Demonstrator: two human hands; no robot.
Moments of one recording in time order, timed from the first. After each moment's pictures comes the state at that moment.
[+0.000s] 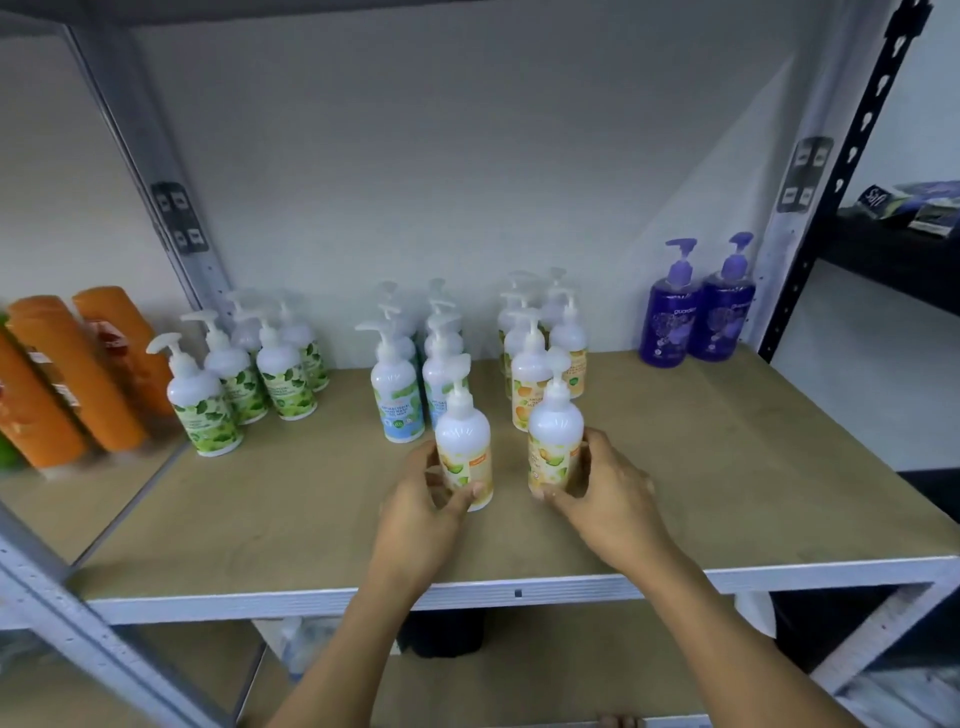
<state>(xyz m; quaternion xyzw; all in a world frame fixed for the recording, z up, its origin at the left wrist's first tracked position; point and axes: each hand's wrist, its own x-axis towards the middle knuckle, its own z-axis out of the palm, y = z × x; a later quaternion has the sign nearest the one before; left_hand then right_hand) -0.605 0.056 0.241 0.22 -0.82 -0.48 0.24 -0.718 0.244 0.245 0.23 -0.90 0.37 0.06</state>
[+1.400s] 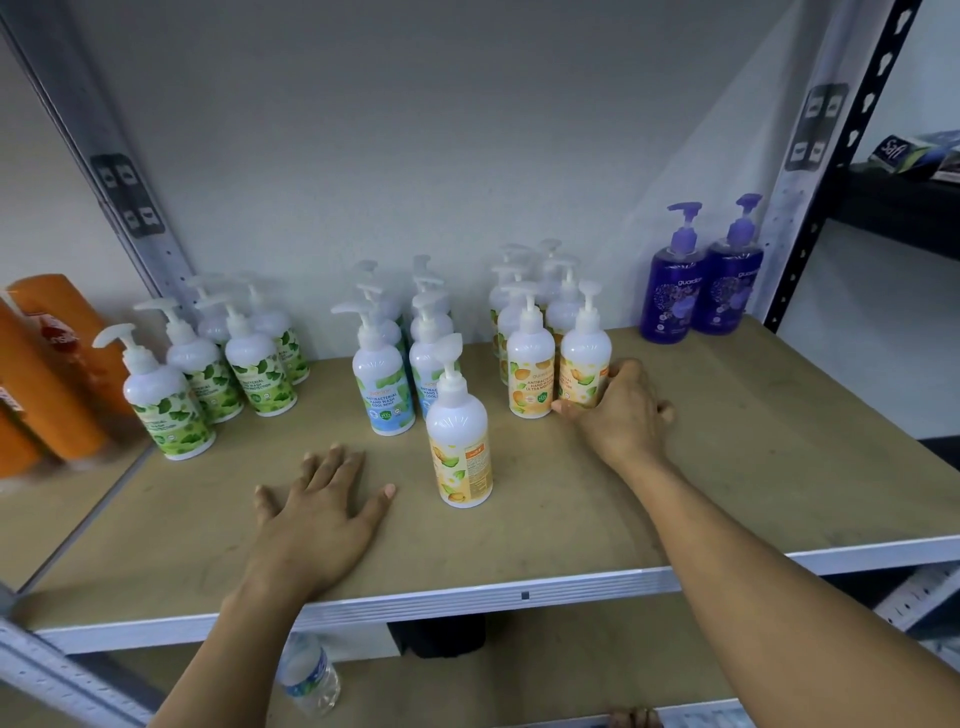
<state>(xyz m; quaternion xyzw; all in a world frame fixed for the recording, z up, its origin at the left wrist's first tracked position) -0.583 -0.035 0.235 0.28 -0.96 -0.09 0.03 -0.815 0.213 0.238 0.07 -0.91 0.40 0.13</state>
